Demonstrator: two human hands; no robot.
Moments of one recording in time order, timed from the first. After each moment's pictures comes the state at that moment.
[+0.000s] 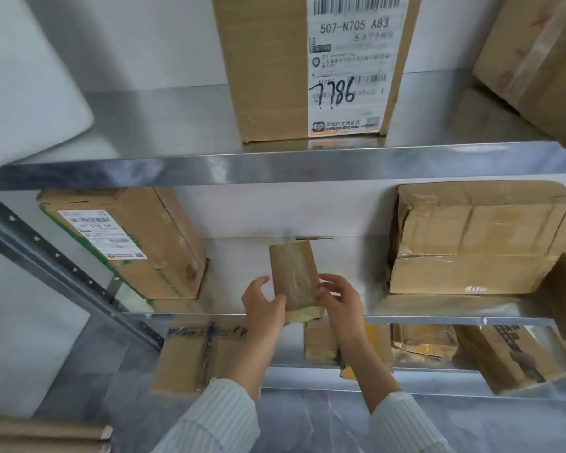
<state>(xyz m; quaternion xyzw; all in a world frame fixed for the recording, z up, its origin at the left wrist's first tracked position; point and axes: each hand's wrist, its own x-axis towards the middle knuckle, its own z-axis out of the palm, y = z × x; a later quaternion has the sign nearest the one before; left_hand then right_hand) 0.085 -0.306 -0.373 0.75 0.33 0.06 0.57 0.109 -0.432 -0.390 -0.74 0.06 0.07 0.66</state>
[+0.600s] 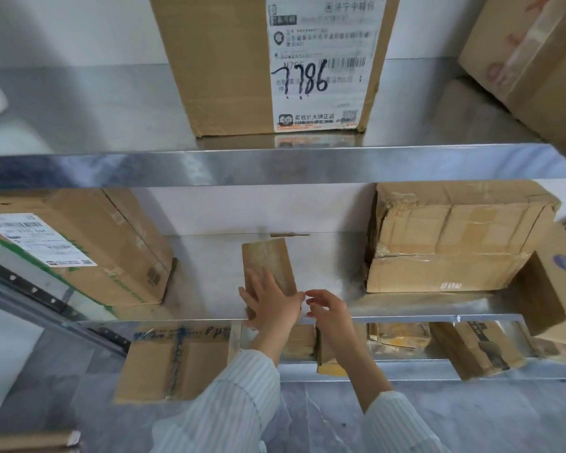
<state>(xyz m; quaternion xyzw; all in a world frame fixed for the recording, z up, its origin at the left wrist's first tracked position) 0.139 -0.356 -0.401 0.87 0.33 -0.11 0.36 0.133 -0.460 -0.424 -0.79 0.10 0.18 0.58</state>
